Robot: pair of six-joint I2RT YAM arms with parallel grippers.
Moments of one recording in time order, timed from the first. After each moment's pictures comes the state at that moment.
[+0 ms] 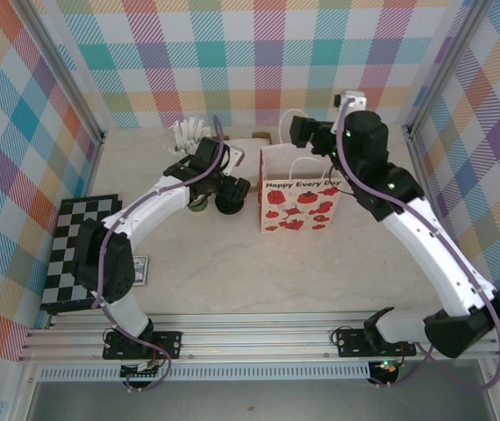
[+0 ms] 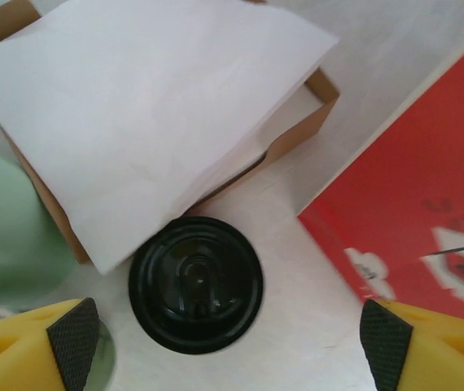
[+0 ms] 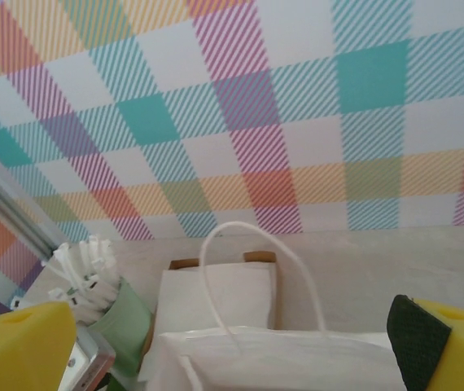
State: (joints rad) left arm -0.50 1.73 1.42 -0.53 -0.01 0.08; right arm 0.54 1.26 1.50 -0.46 0.29 0.35
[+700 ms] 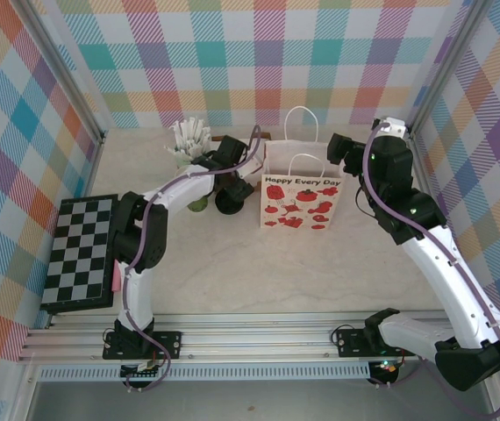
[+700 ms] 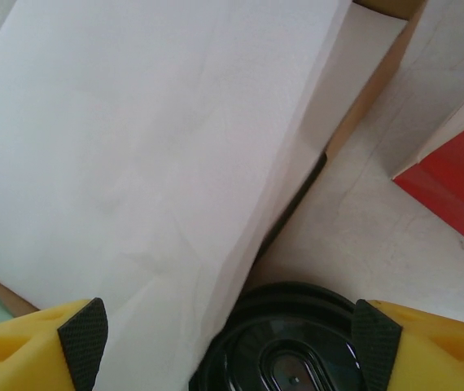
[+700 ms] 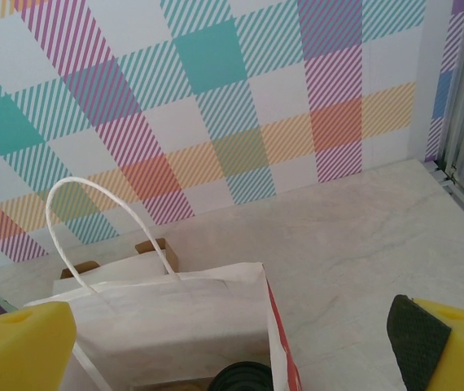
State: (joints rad) left arm -0.50 2.06 1.65 -0.54 -0.10 0.49; right arm 0.43 1.09 1.31 -0.52 0.42 0.40
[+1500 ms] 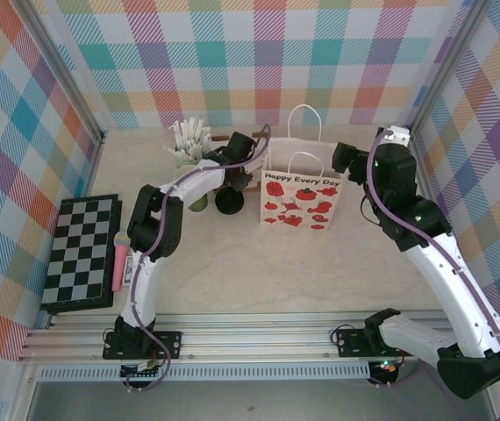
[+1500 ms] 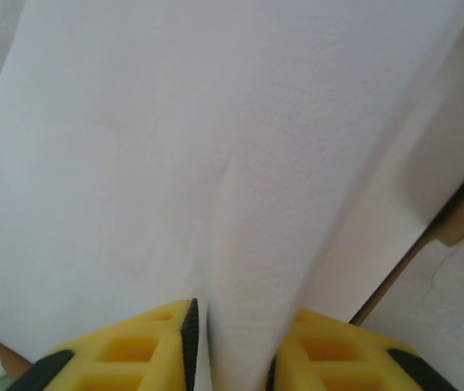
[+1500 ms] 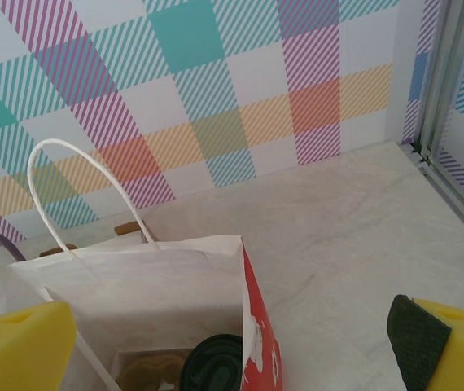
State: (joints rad) left arm -0.50 2.23 1.84 -0.56 -0.18 0.54; right arm 0.42 1.04 1.27 -0.58 0.42 0.40
